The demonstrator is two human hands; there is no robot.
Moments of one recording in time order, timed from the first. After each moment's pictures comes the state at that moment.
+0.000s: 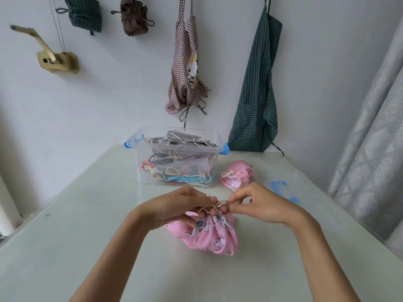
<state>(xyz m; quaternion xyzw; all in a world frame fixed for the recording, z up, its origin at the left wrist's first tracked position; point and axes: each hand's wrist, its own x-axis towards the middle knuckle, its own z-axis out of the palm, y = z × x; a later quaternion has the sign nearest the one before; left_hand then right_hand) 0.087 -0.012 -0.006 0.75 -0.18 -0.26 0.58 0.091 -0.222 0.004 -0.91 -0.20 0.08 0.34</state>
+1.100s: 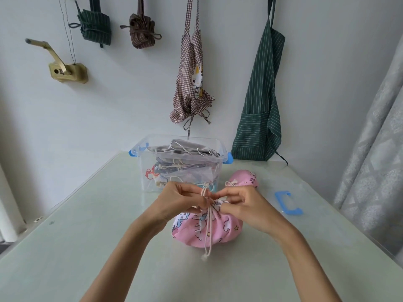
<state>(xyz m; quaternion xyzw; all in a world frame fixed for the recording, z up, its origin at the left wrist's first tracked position) 0.098 -0.005 -0.009 0.73 -0.11 -0.05 0.67 0.089 -0.193 0.006 -0.86 -0.18 0.04 0.48</state>
